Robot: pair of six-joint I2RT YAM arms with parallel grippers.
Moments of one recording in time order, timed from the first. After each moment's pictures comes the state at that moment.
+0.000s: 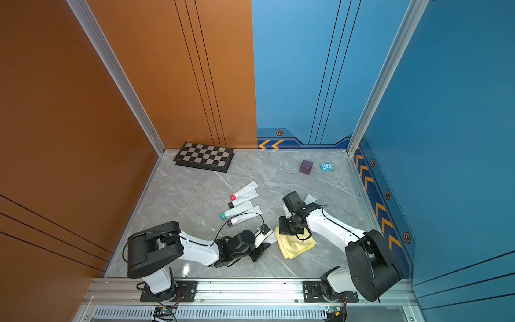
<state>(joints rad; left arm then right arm) -1.16 1.76 0.58 0.53 -0.09 -0.20 0.50 1.40 0.78 -0.65 -0.25 0.50</state>
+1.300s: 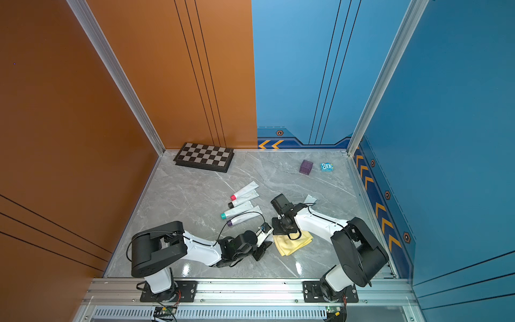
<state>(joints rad) -1.17 1.80 0.61 0.55 -0.14 -0.24 0.63 1.51 0.79 -0.54 -0.13 0.55</state>
